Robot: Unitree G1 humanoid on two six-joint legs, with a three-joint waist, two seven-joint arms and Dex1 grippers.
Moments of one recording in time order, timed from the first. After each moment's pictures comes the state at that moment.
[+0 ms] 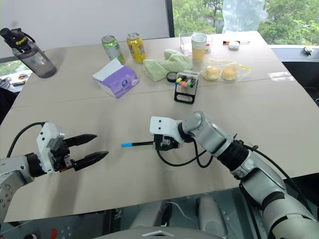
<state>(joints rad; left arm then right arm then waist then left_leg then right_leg) 0.19 0.87 0.46 -0.33 -0.64 0.54 -1.02 -0.80 -0.35 0.69 0.03 -0.03 0.62 0.99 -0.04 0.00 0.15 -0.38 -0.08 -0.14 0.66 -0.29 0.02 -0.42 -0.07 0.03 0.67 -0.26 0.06</state>
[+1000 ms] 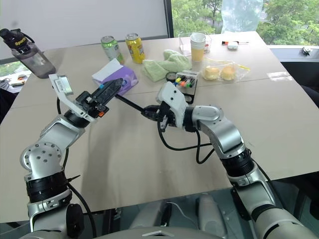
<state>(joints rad) -0.38 0.43 0.43 -0.22 -1.06 0.78 -0.48 -0.67 -0.19 0.30 -0.18 0.24 0.65 0.82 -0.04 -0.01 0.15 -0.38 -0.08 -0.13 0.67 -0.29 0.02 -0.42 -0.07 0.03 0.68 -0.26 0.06</state>
